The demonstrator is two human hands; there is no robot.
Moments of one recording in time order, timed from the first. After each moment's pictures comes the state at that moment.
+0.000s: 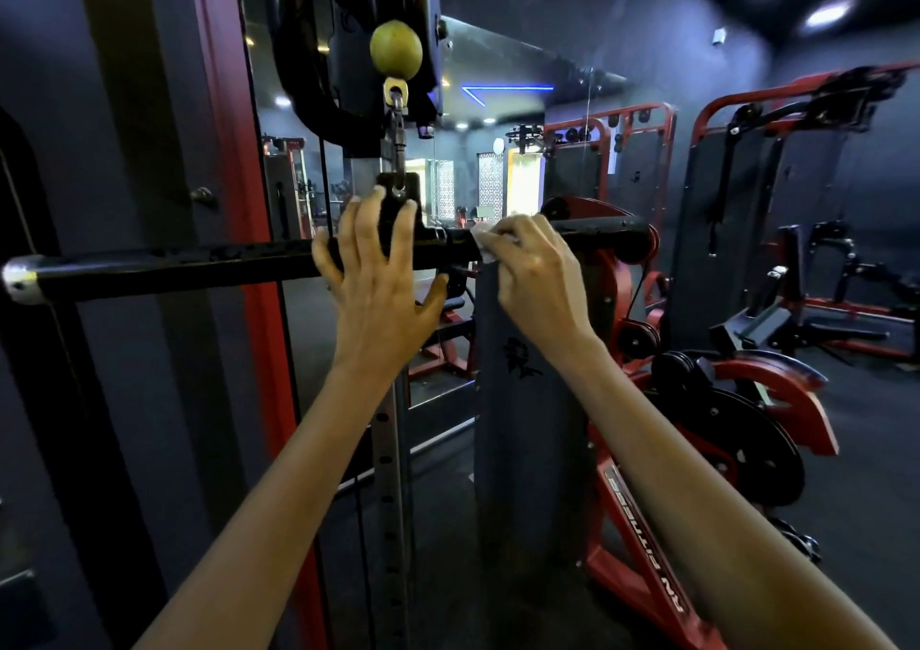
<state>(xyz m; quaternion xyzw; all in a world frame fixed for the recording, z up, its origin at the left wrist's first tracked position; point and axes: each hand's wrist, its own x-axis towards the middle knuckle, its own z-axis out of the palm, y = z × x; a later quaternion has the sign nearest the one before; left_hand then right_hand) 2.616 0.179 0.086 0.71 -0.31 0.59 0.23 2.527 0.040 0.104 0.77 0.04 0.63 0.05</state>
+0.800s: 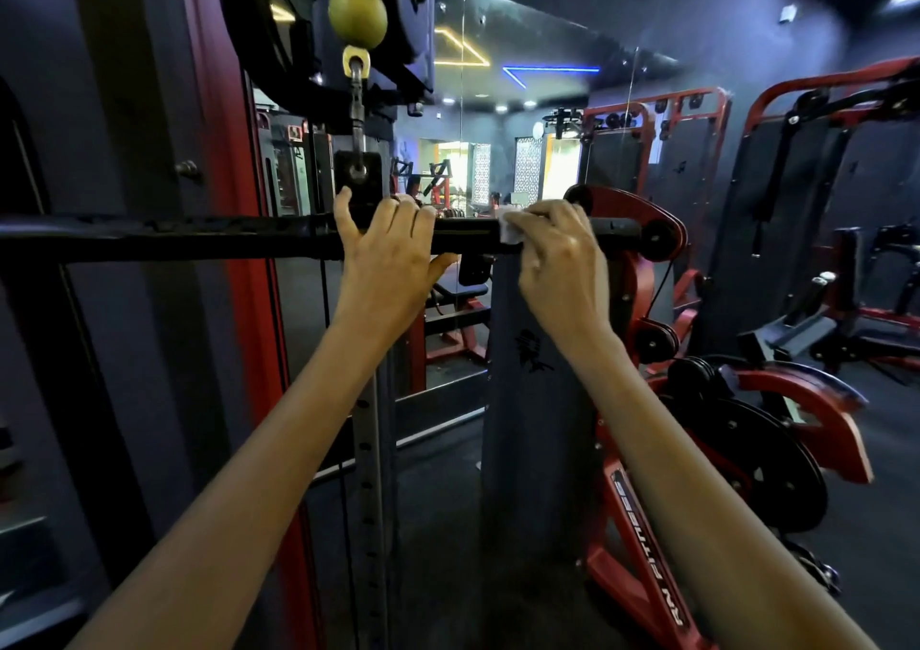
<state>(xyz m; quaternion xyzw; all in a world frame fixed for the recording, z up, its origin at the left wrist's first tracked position) 2.612 0.136 0.101 0.76 -0.32 0.56 0.08 2.514 -0.007 0.109 0.78 0.01 0.63 -0.04</state>
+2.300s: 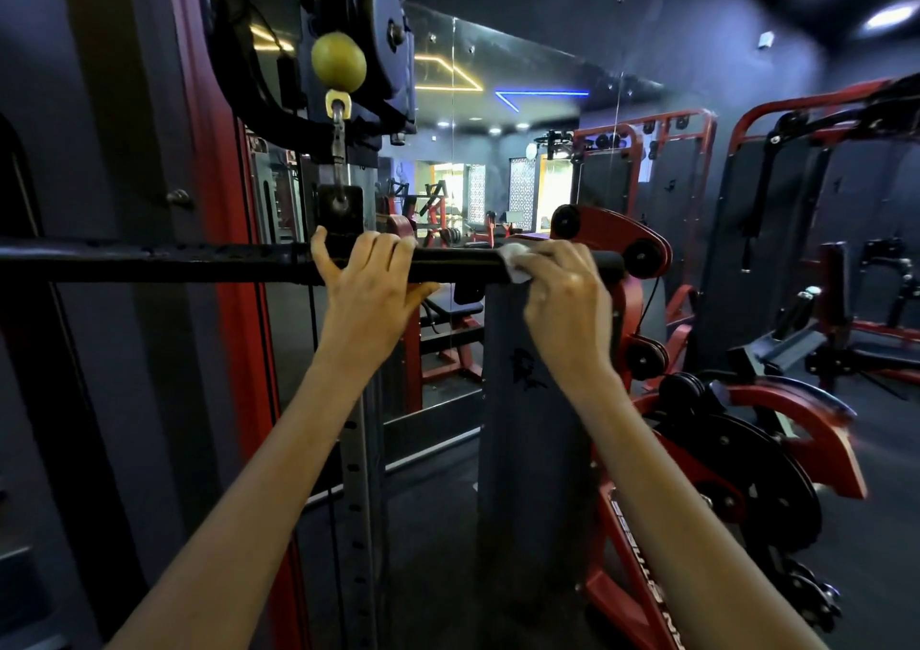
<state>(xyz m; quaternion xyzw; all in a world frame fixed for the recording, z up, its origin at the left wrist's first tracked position) 2.611 0.132 0.091 0.73 -0.33 0.58 0.13 2.492 -0.019 0.100 0.76 -0.03 0.64 -0.06</state>
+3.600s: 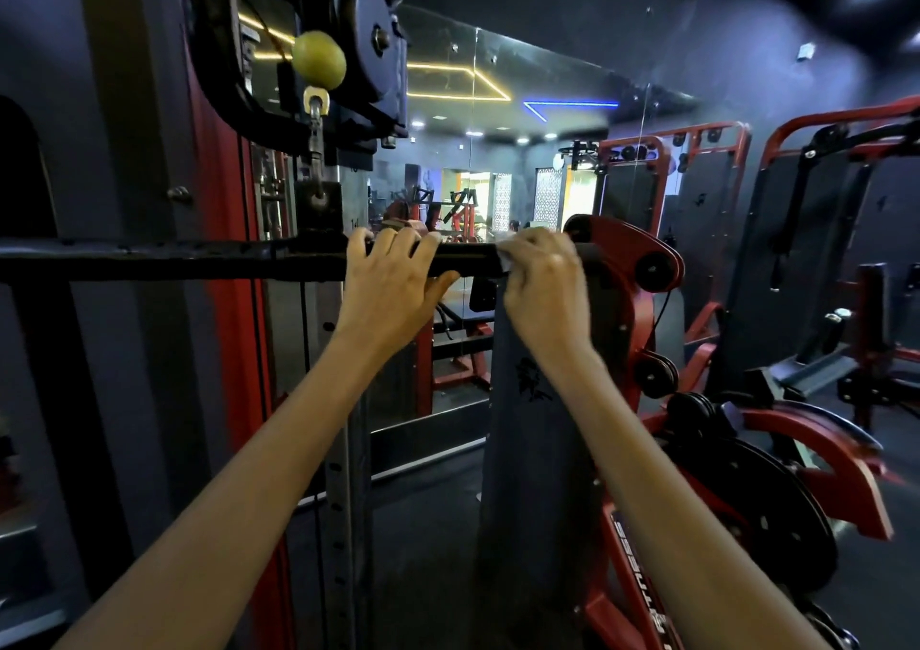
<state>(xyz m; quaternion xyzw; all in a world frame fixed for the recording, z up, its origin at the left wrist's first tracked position) 2.582 0.093 0.110 0.82 -0.31 0.48 0.07 2.497 -0.044 0.115 0.79 -0.01 0.60 -0.09</state>
